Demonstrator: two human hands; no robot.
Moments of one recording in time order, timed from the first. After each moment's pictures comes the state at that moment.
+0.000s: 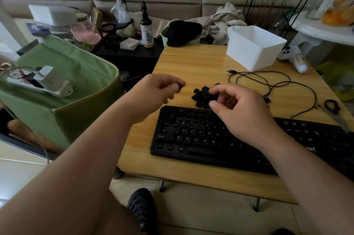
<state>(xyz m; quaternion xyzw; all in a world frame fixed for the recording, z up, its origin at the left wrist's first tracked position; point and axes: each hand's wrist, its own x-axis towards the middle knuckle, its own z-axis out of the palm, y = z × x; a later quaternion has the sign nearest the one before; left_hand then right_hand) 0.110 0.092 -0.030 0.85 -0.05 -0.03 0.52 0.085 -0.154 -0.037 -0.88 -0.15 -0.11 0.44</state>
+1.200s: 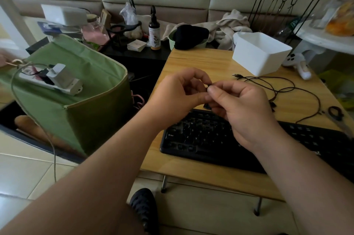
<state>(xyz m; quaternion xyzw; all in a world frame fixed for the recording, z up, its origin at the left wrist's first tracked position) 0.080 0.061 -0.015 0.79 -0.16 0.07 0.59 0.072 -0.113 -0.018 -0.69 -0.04 -0.03 0.72</state>
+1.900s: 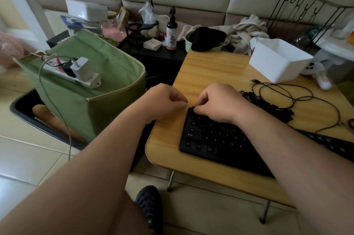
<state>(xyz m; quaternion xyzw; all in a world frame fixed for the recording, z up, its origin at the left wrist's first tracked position) 0.104 0.147 -0.055 0.93 -0.02 -0.02 0.38 0.121 -0.050 -0.010 -0.96 -0.16 0.09 0.19</state>
